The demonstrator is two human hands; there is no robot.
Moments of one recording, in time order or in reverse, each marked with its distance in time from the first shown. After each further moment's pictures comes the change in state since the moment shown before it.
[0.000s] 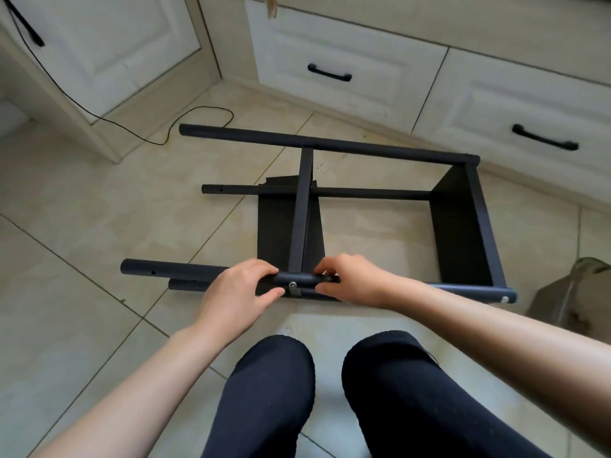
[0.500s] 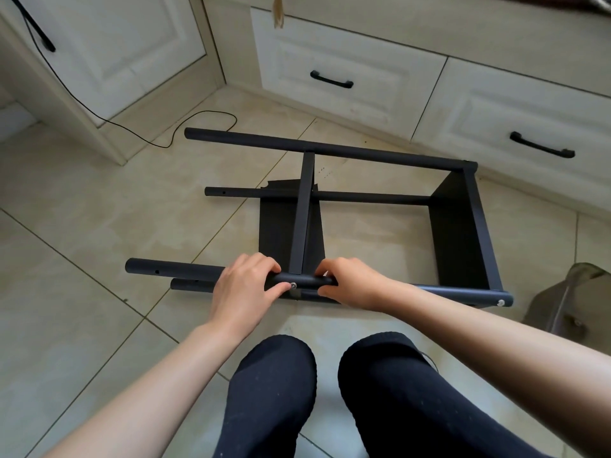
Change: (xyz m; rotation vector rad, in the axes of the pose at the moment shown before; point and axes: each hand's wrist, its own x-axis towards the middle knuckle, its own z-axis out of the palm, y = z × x) left_hand 0.005 0.008 0.012 0.059 0.162 0.013; right_hand 0.005 0.004 0.007 -0.019 0.017 0.012
